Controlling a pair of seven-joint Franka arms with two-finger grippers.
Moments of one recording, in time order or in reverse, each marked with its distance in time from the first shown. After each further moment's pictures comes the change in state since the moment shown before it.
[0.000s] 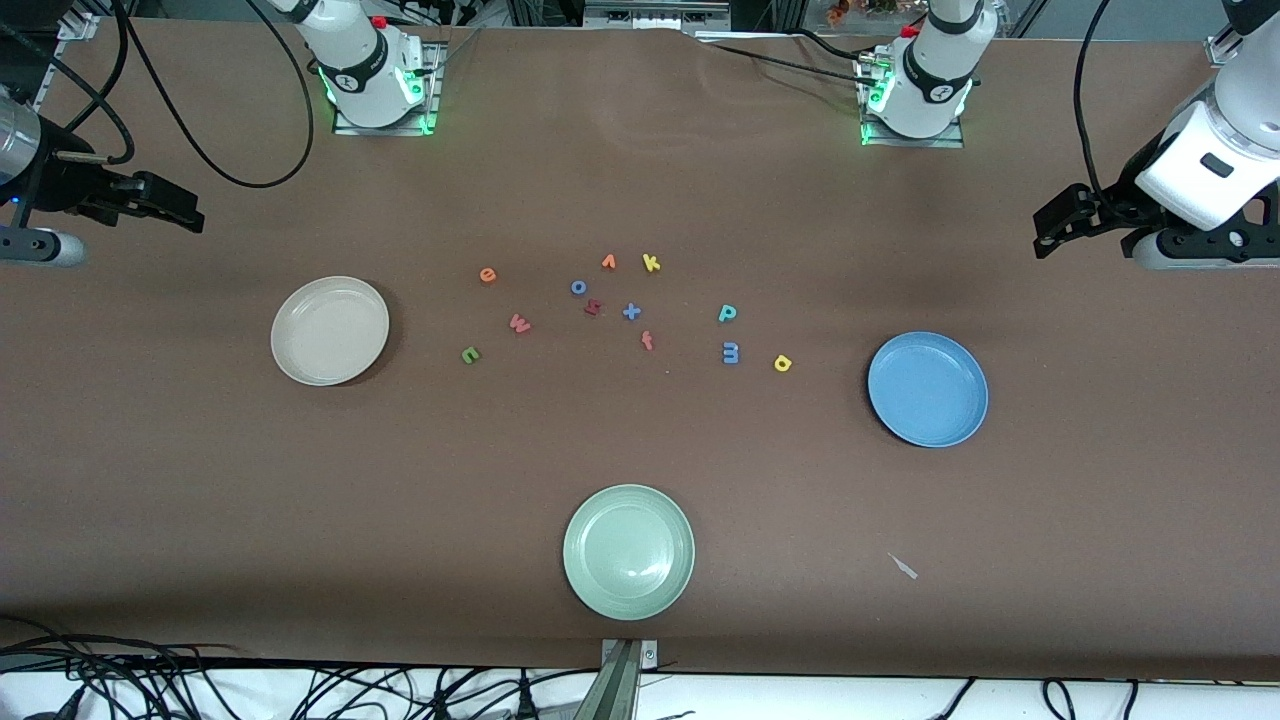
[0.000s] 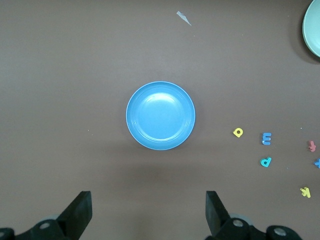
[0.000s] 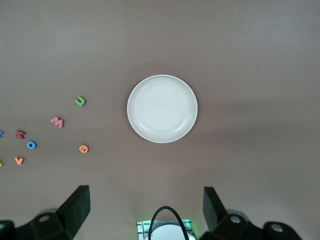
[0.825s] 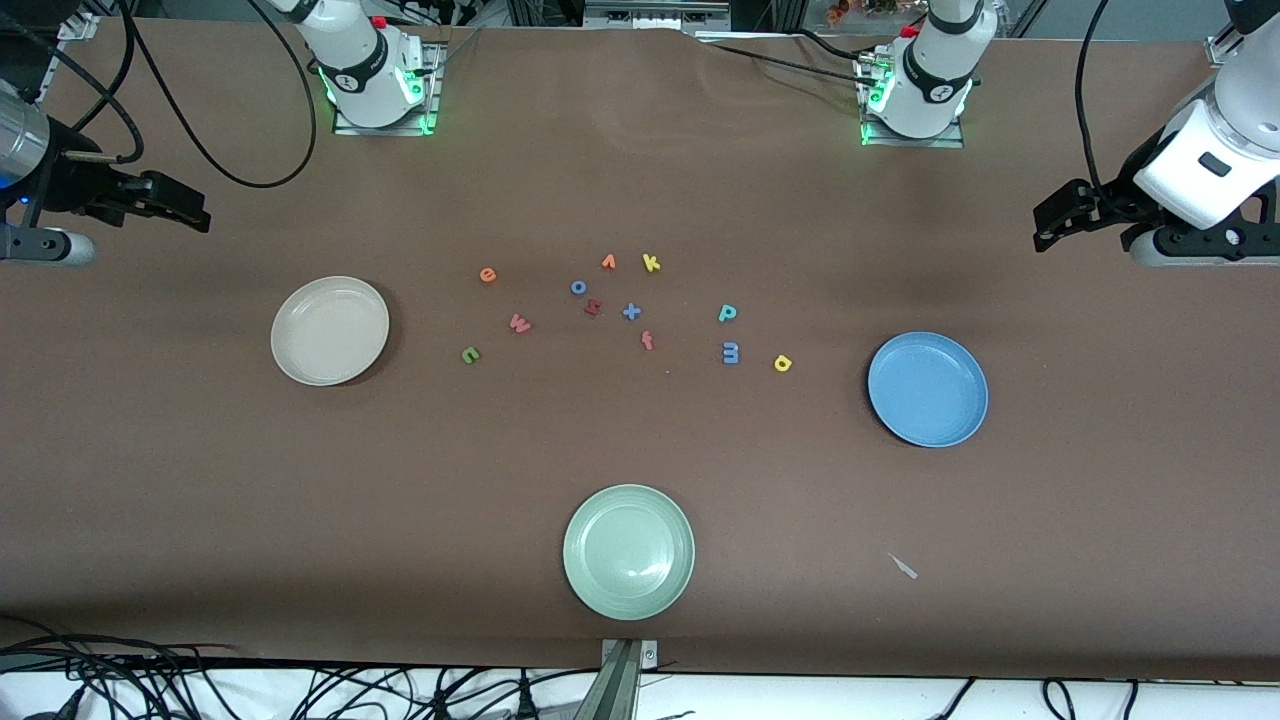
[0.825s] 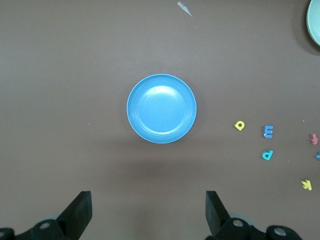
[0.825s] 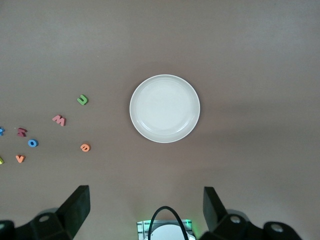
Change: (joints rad) left arm 0.002 0.000 -0.001 0.003 0.000 -0.030 0.008; right arm 0.002 0.000 0.014 0.000 0.000 0.000 0.000
